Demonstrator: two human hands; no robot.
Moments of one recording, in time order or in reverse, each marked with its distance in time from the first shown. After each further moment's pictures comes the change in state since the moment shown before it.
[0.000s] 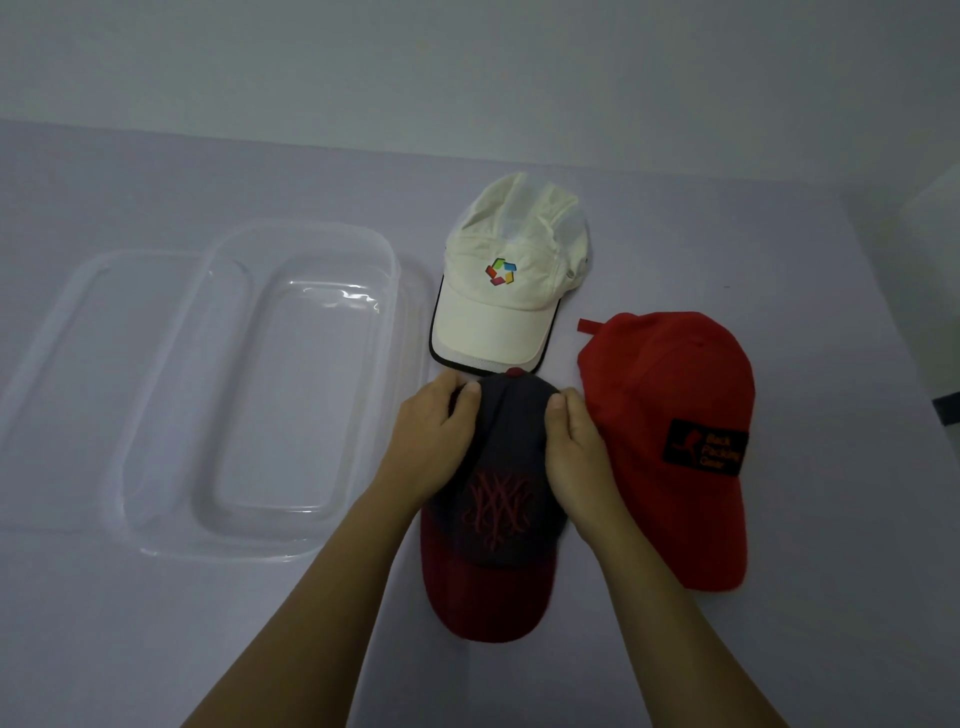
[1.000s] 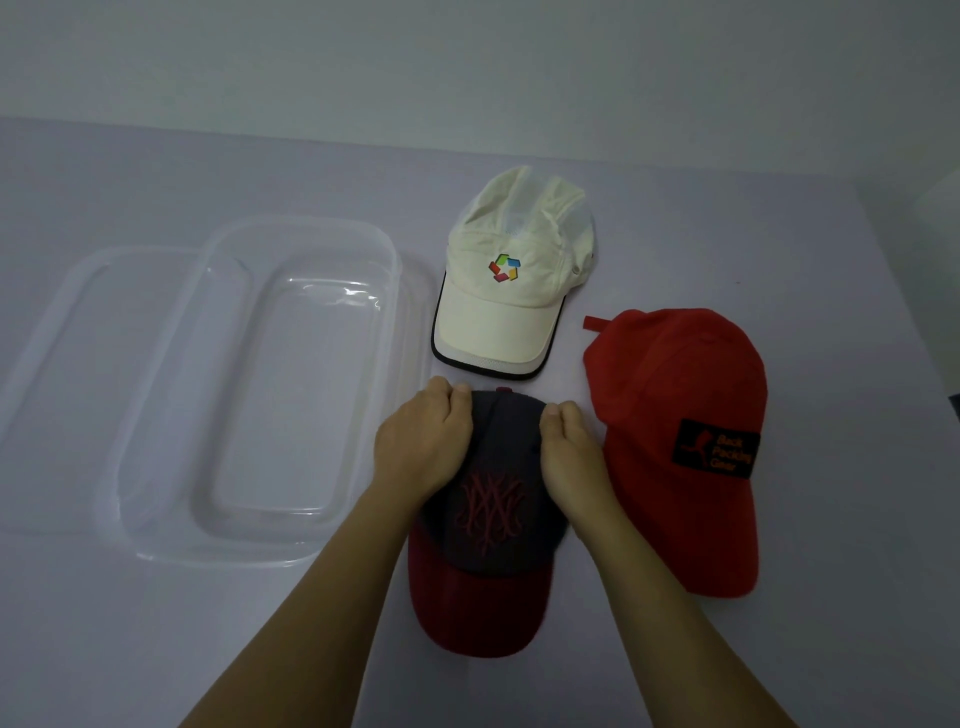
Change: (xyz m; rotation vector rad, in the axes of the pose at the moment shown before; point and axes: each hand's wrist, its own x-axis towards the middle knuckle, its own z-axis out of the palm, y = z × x) left_hand 0.009 -0.019 0.006 0.302 -0.013 -0.169; right_hand 0.011 0.011 0.011 -0.028 -0.027 0.169
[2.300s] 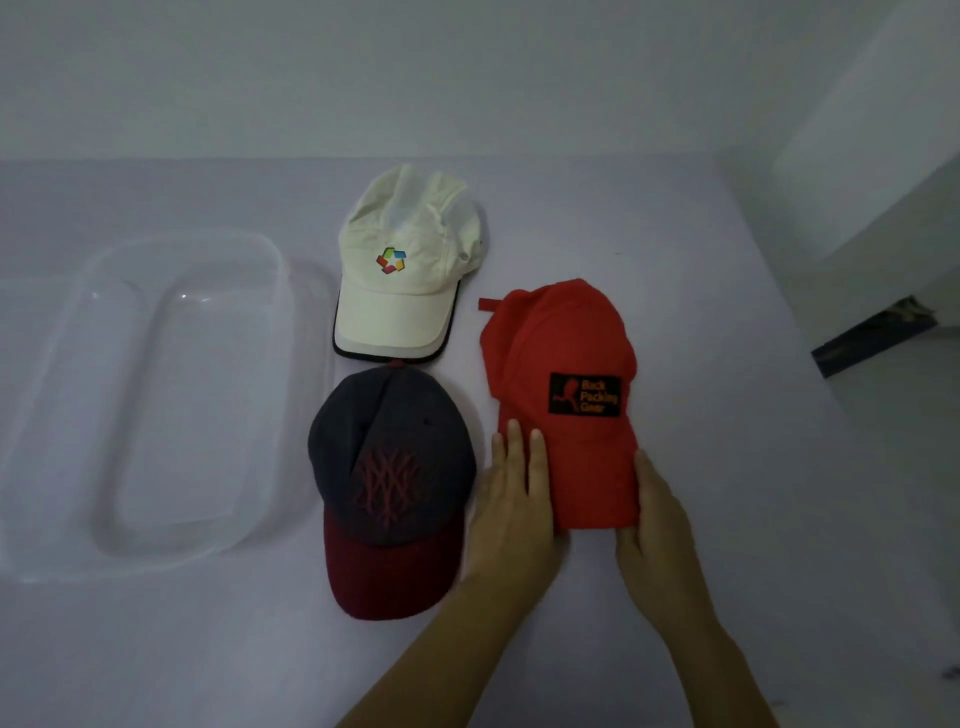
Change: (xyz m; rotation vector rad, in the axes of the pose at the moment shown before) left_hand -0.111 0.052 0.134 0.268 -0.229 0.454; right_hand -0.075 0.149 -0.124 -0.299 0.271 -0.250
